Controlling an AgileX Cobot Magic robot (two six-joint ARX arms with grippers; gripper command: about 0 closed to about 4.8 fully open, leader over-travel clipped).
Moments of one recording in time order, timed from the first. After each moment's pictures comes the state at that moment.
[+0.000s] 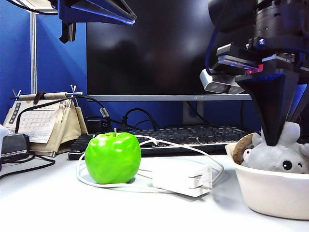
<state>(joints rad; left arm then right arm) -0.51 1.31 1.12 -0.62 0.82 0.05 0.60 1.51 1.13 -1.14 -0.09 0.13</state>
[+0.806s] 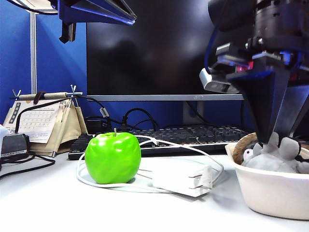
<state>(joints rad) -0.51 1.31 1.12 -0.62 0.82 0.05 0.60 1.51 1.13 -1.14 -0.09 0.13</state>
